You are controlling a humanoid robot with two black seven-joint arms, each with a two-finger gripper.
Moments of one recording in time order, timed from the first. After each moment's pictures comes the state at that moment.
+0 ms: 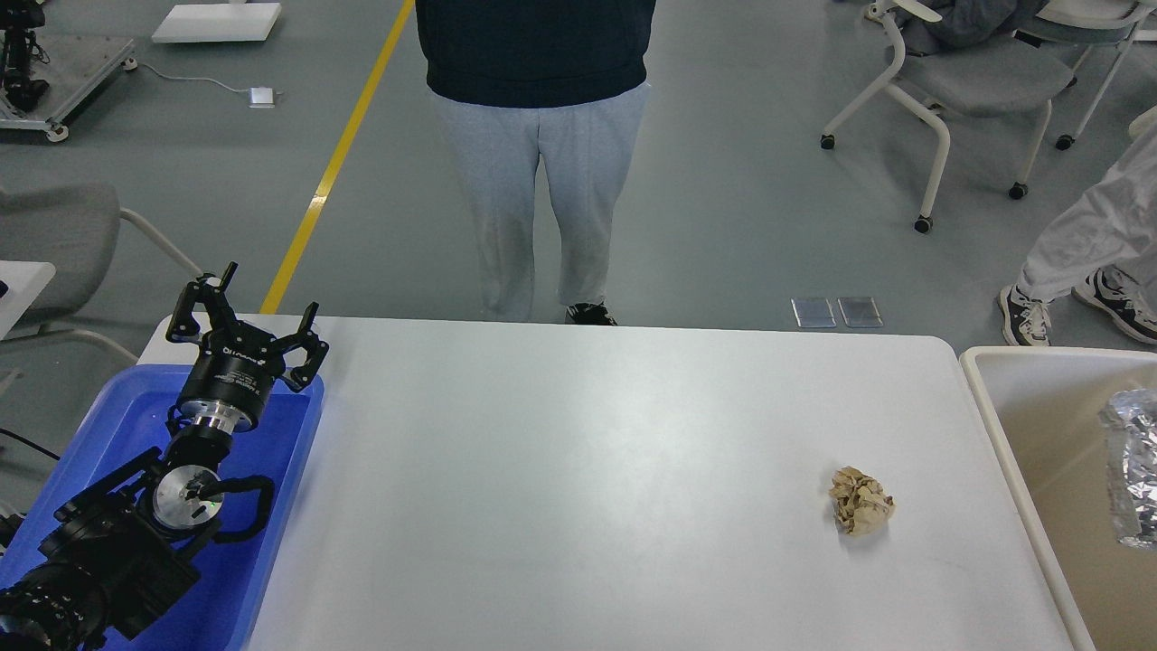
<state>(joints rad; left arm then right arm) -0.58 0.34 -0.76 -0.45 -0.16 -0.63 -0.52 0.48 -0.51 0.31 -0.01 -0.18 0.18 0.17</state>
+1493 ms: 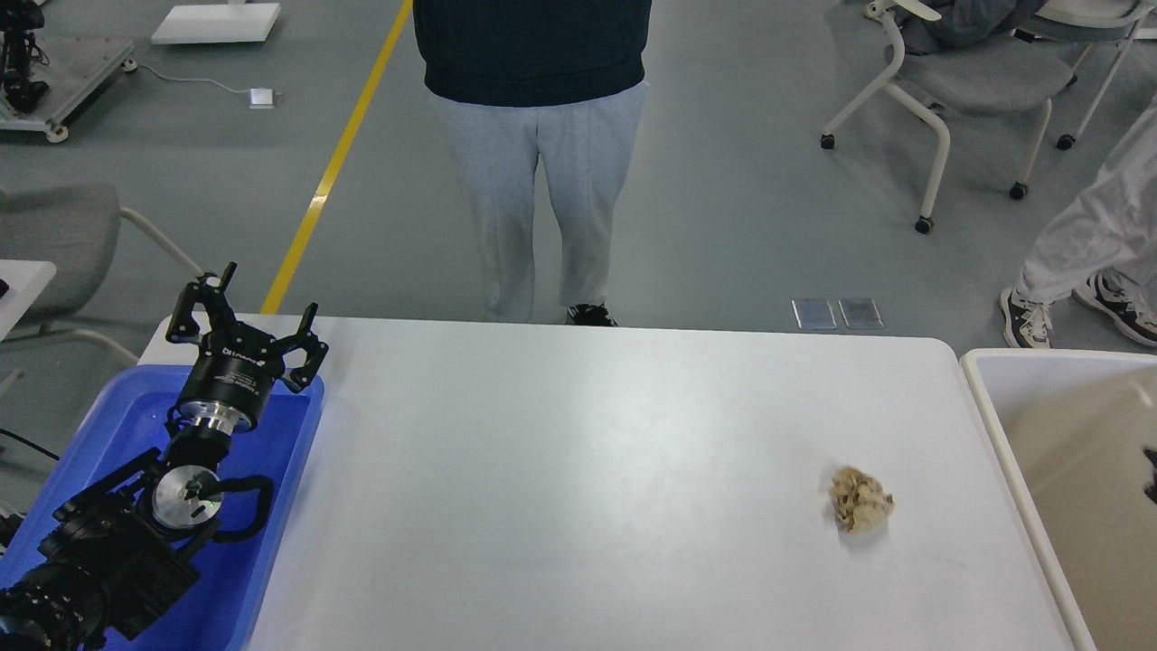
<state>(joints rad) -0.58 0.34 -0.76 -0.45 -0.17 -0.63 -0.53 0.34 -0.69 1.01 0.60 -0.20 0.18 0.21</state>
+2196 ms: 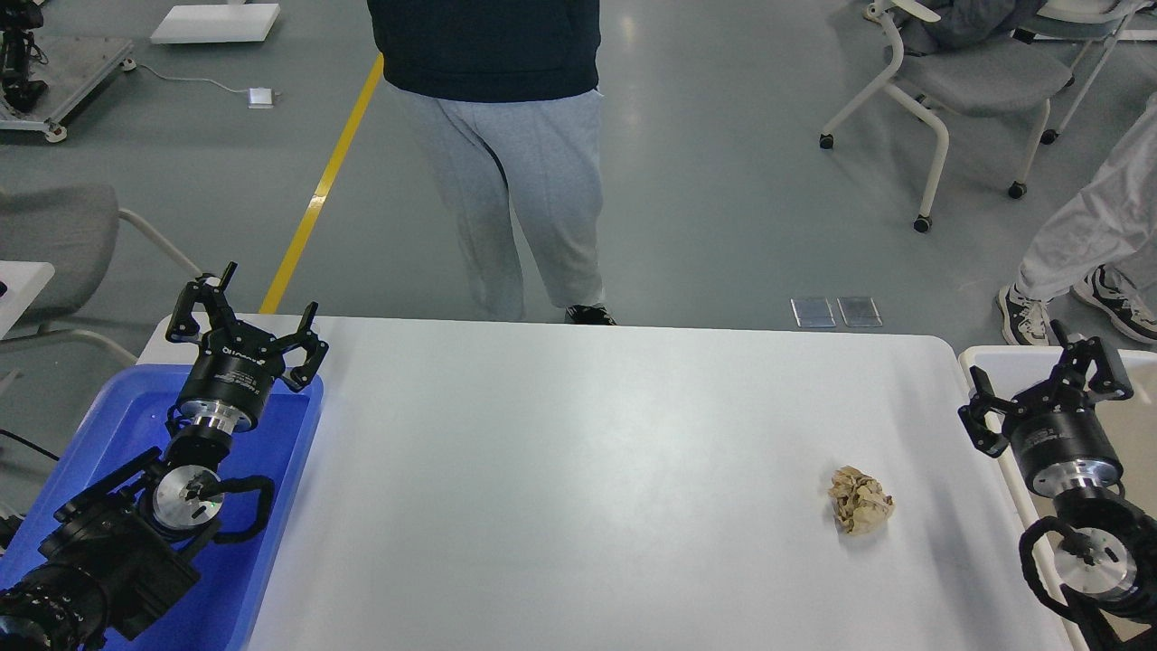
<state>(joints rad) -0.58 0.34 -0.76 -0.45 -0.17 -0.63 -0.53 0.24 -0.31 1.42 0.86 -0.46 0.15 0.32</state>
